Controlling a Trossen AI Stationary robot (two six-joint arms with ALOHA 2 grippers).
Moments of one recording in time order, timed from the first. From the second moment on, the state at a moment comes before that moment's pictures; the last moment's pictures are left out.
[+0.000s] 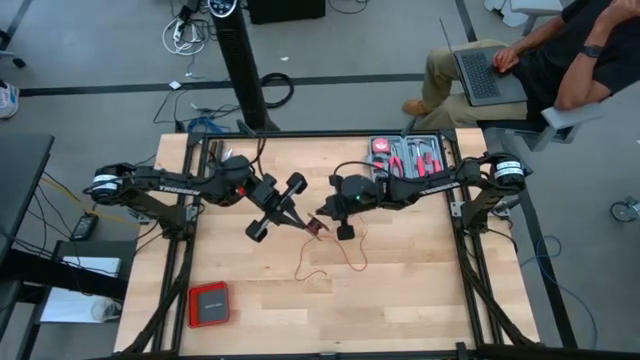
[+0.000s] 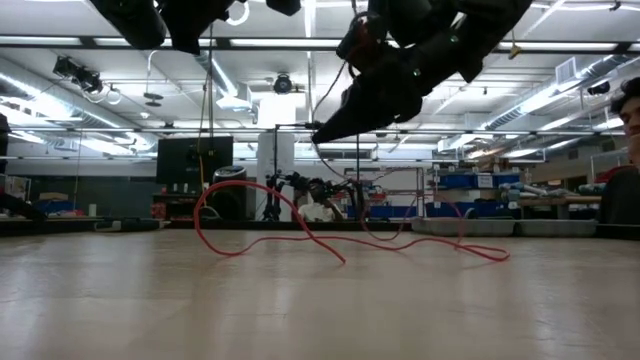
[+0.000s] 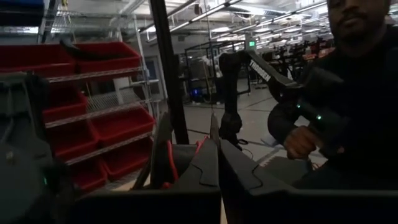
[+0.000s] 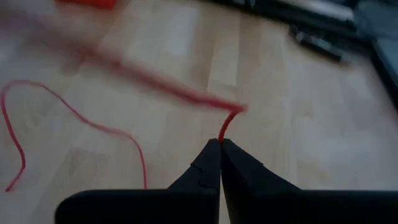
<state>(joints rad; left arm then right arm) 0.14 1.37 0.75 0.90 0.83 -0.01 -0.04 1.67 0.97 0.15 -0.03 -0.28</state>
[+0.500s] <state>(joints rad) 0.14 1.37 0.75 0.90 0.97 -0.12 -0.04 1.65 0.97 -0.09 -0.50 -0.06</state>
